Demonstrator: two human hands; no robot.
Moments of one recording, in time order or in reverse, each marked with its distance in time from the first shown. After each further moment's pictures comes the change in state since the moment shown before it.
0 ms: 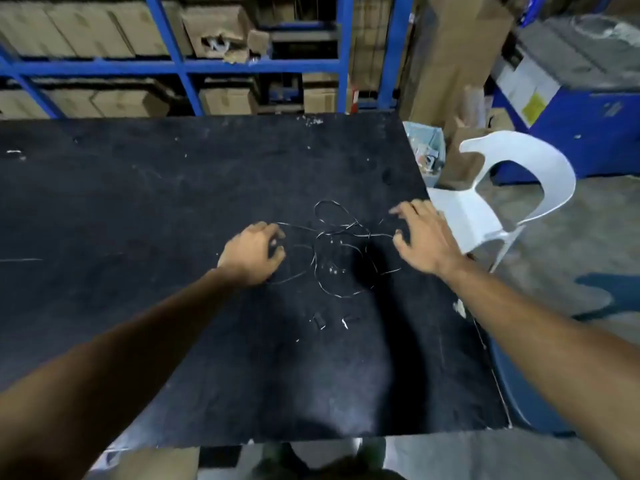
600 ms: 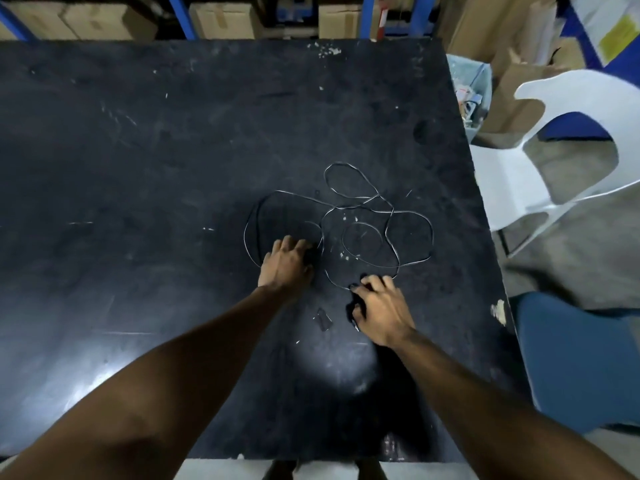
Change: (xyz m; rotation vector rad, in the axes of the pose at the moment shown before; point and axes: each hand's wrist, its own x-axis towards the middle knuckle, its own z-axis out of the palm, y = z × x) left_hand 0.051 -0.013 0.158 -0.021 -0.220 -0.189; right_hand -0.036 -0.029 0.194 0.033 -0.542 0.078
